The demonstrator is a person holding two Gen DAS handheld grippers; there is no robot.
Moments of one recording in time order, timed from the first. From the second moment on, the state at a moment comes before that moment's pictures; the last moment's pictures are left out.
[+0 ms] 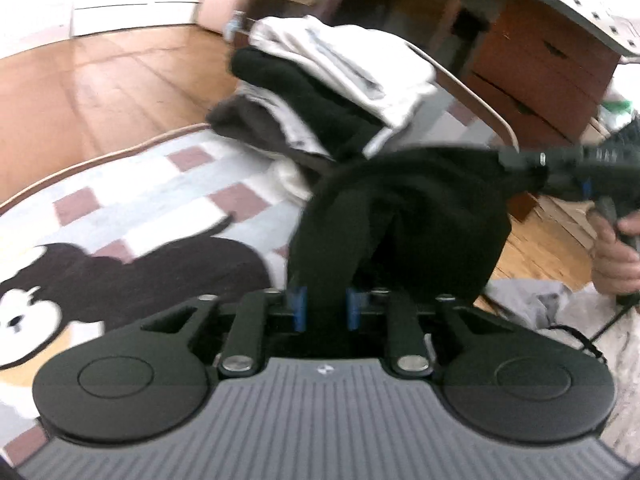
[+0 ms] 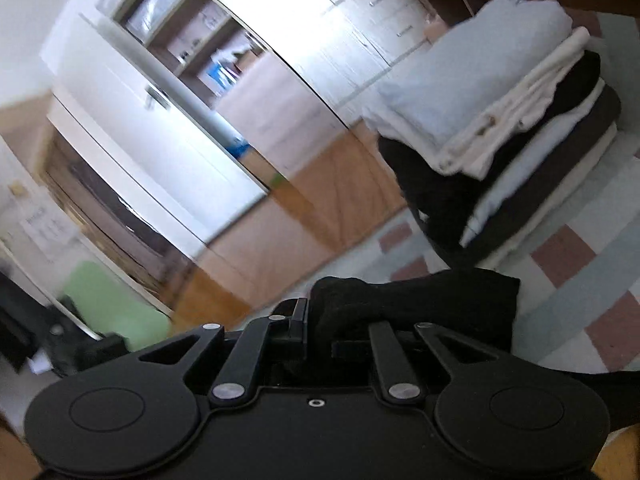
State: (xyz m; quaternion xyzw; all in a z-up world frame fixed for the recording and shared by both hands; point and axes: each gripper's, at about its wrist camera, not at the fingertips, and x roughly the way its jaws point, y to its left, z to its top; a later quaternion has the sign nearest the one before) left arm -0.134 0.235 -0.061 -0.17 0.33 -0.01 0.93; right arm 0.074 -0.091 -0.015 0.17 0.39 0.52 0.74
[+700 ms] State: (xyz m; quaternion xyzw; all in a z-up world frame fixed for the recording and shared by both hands) left arm -0.140 0.200 -0.033 -0.14 0.28 -0.05 0.95; right arm 0.019 0.039 0.067 0.13 0.34 0.63 0.68
